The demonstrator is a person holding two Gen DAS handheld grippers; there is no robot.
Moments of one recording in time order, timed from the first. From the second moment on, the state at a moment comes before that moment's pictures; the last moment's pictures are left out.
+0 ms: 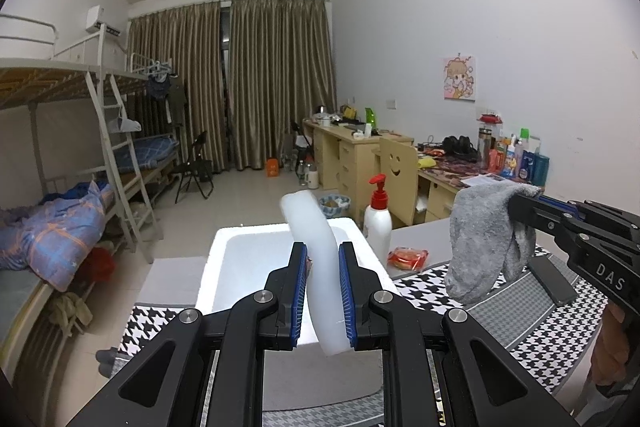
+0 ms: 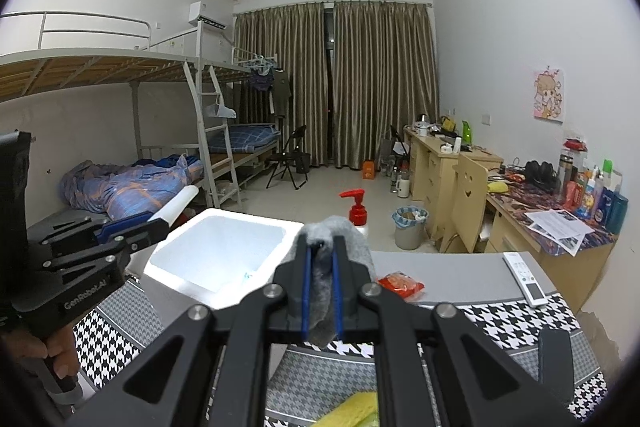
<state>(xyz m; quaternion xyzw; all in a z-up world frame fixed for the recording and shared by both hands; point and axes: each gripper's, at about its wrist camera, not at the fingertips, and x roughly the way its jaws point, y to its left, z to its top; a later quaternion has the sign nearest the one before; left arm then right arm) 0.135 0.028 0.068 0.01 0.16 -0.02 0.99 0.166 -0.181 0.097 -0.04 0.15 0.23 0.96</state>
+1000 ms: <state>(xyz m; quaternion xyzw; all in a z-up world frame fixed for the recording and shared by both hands) 0.173 0.050 0.065 0.00 0.19 0.00 0.98 0.182 -0.128 0.107 -0.08 0.14 0.26 0.95</state>
